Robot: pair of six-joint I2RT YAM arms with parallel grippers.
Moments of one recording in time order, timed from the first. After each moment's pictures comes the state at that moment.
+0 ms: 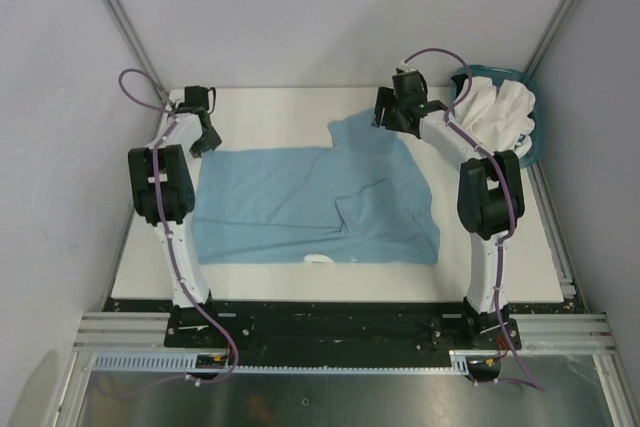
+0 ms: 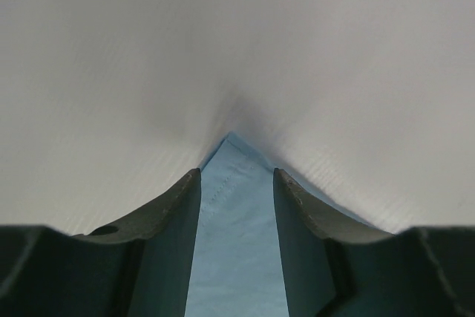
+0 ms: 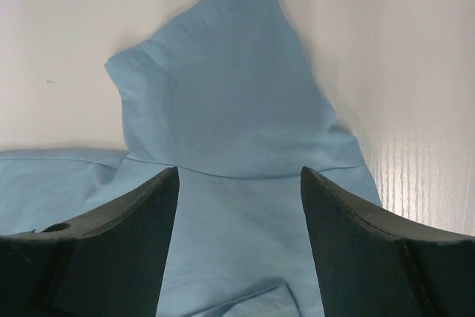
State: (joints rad) left arm 0.09 2.18 1.72 -0.57 -0.30 -0.47; right arm 0.32 2.08 1.75 -0.37 0.07 0.41
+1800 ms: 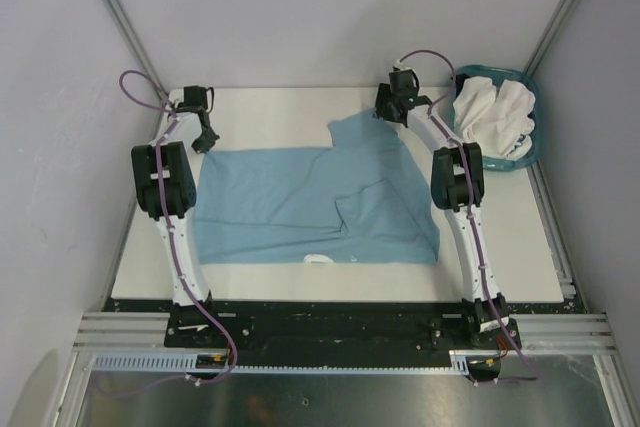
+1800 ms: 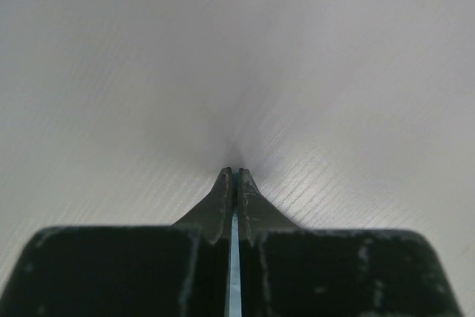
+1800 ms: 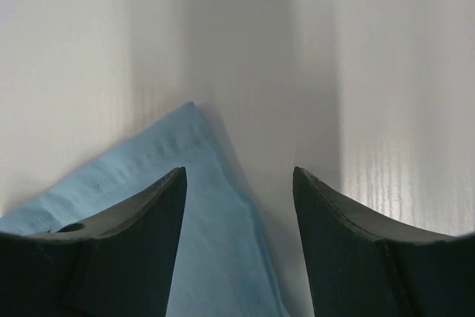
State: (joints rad) left arm 0.11 2.29 1.82 -0.56 -0.30 -0.48; right arm 0.25 2.64 2.34 -0.40 0.07 0.36
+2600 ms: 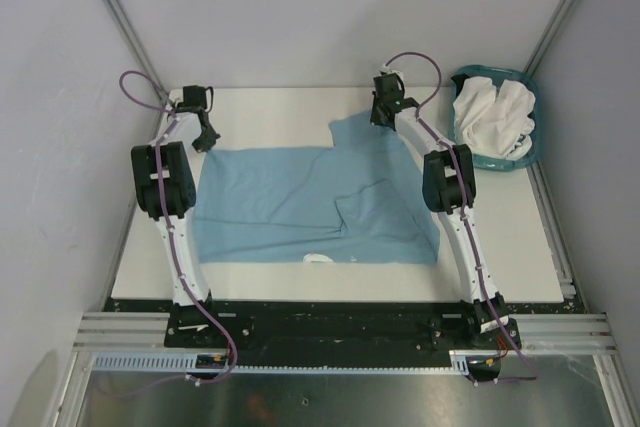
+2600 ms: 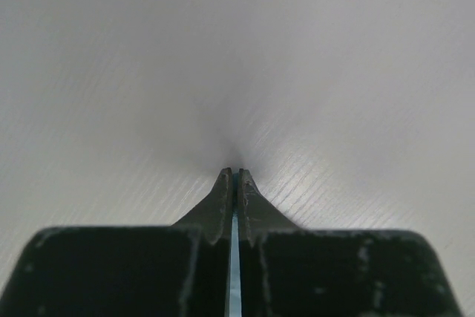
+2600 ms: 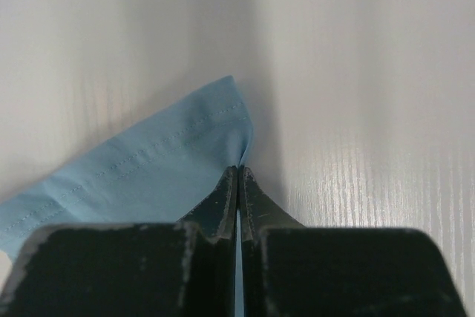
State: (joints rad) left arm 0.11 2.29 1.82 -0.54 -0.26 -0.48; right arm 0.31 2.66 2.38 -0.45 0.19 0.34
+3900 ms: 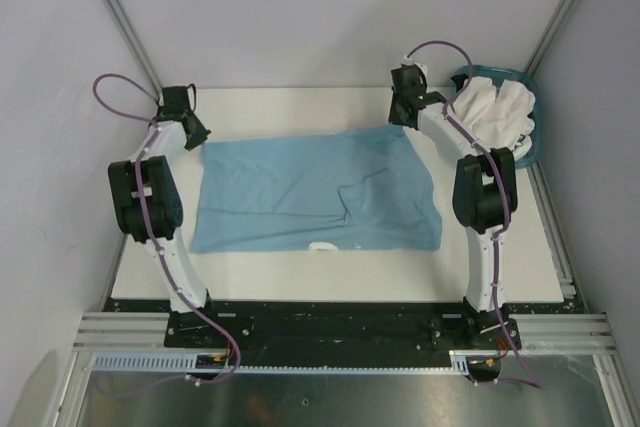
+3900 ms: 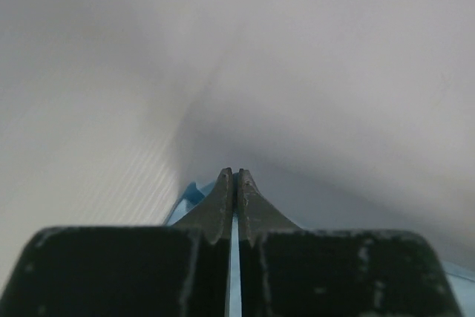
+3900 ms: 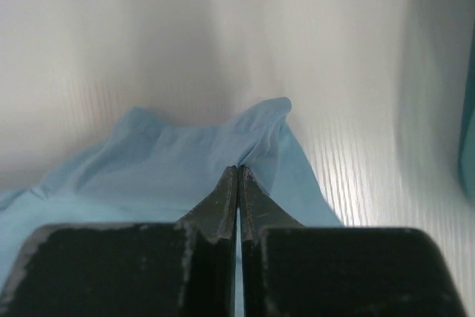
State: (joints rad) left arm 0.15 2.02 1.57 -0.39 -0.12 -0.47; right arm 0.30 2.19 1.94 -0.49 0.27 0.35
